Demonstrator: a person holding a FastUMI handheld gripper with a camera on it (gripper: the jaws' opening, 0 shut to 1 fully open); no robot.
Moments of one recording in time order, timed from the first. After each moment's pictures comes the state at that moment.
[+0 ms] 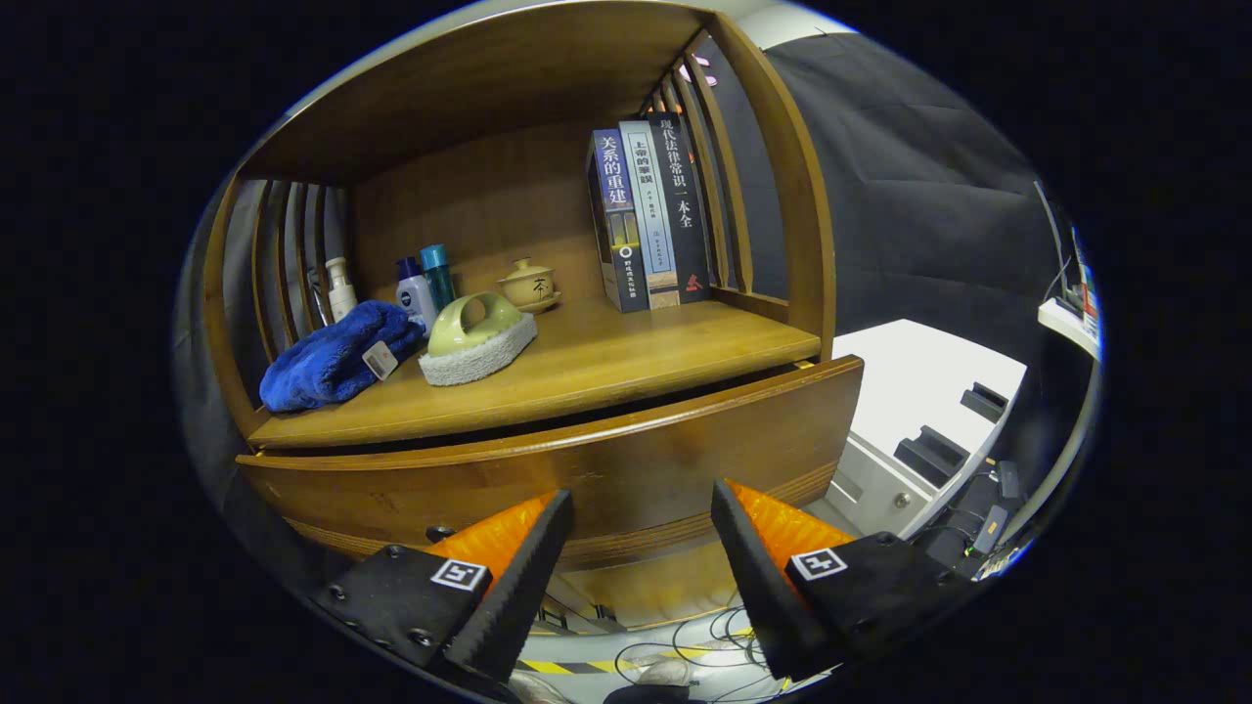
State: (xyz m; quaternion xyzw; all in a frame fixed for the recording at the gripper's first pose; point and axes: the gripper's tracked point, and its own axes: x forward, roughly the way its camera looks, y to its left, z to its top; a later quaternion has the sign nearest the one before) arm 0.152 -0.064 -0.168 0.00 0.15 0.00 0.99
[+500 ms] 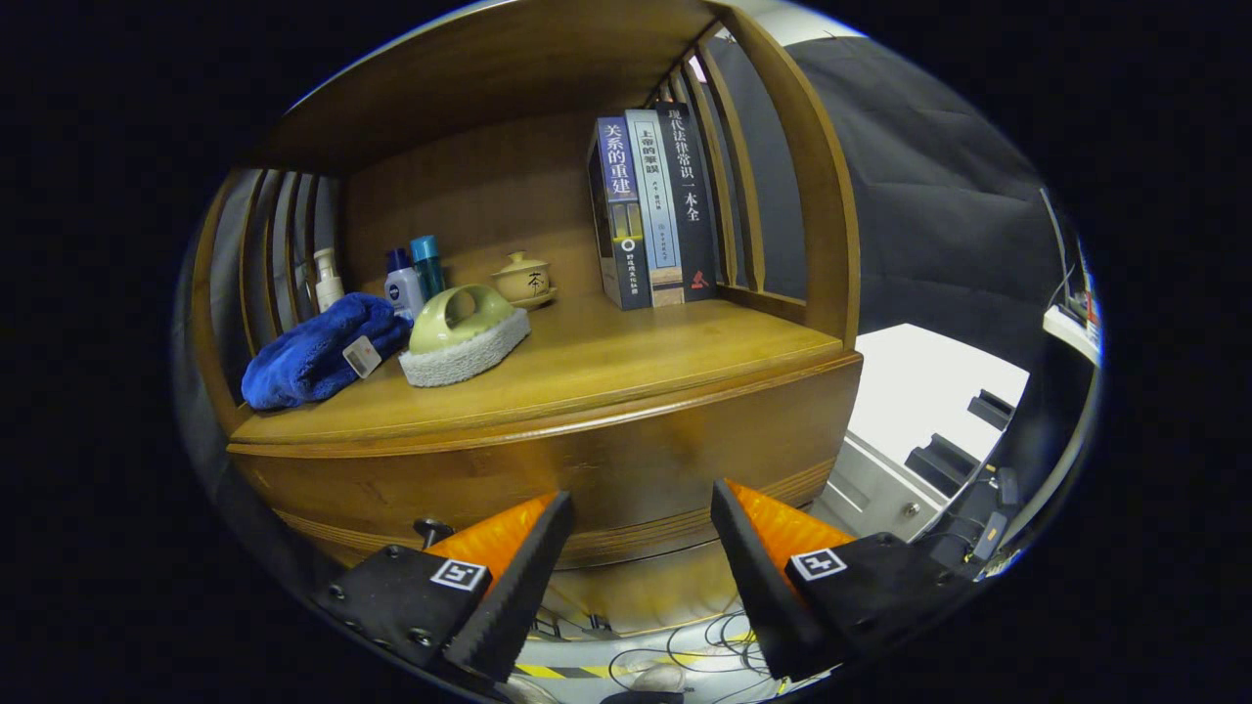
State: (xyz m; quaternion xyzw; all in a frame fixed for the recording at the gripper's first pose) arm 0.169 -0.063 -0.176 0.01 0.16 0.00 0.99
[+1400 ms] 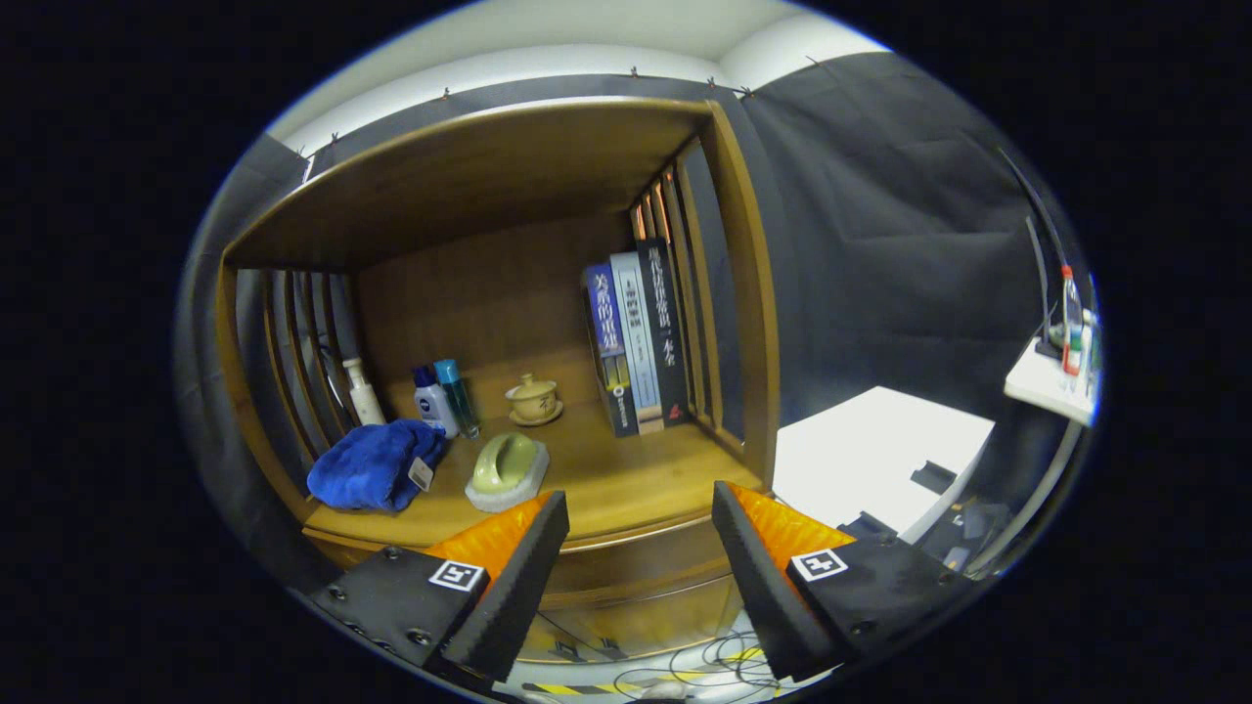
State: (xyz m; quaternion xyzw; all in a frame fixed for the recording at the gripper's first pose) arm 0.103 -0.064 0.016 -0.01 0.06 -0.01 1.00
